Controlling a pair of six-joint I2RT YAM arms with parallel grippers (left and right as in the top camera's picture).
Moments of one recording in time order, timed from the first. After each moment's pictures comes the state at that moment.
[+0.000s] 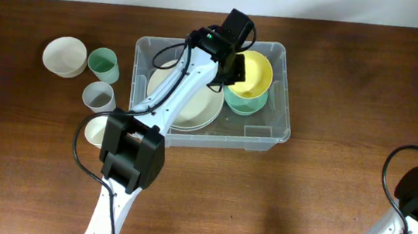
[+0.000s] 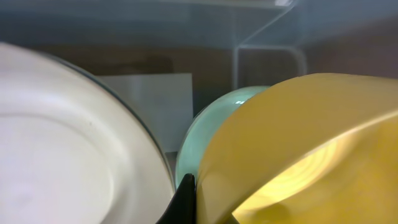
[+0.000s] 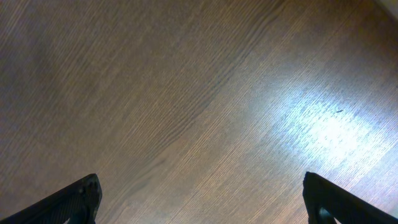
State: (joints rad) left arm -0.53 2.35 2.23 -1.07 0.02 -0.59; right arm -0.58 2.18 2.44 -1.58 0.13 0.31
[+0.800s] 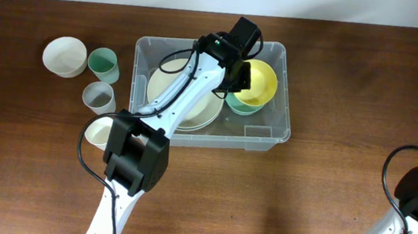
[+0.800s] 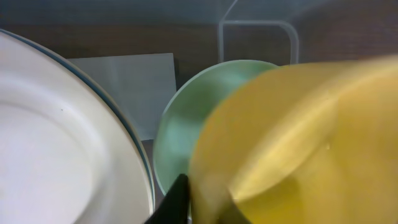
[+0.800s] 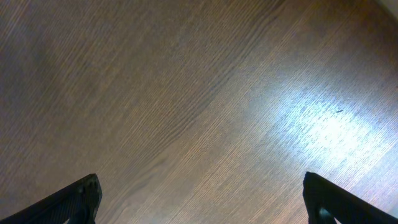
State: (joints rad) left arm -0.56 2.35 2.21 -1.07 0.02 -0.59; right arm -0.58 2.18 2.44 -1.58 0.13 0.31
